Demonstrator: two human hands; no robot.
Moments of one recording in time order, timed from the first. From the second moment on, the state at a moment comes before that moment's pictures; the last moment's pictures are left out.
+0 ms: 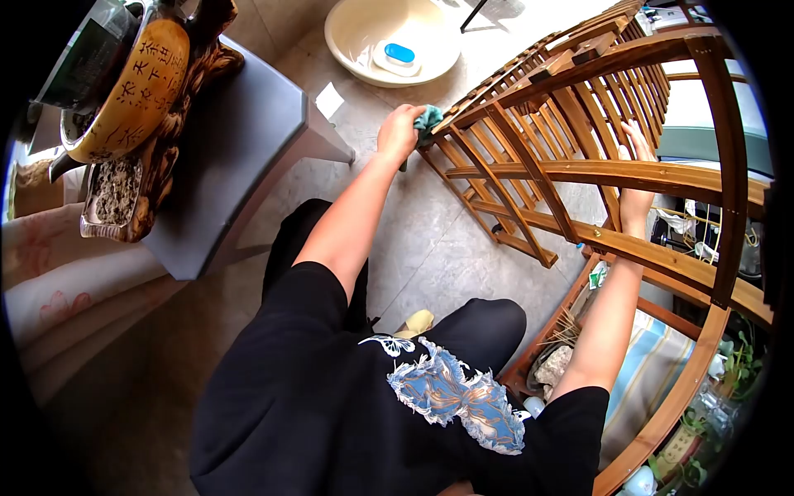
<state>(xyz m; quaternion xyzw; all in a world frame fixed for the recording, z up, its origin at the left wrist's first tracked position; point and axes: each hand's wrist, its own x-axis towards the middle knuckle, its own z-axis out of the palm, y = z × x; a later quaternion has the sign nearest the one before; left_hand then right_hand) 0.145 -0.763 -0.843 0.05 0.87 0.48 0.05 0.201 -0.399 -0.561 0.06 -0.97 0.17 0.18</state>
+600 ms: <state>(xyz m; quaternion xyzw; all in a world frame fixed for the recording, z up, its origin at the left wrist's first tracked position) 0.153 -0.752 -0.941 0.02 0.83 0.52 0.21 0.199 -0.396 -0.559 0.06 -0.97 0.13 0.17</state>
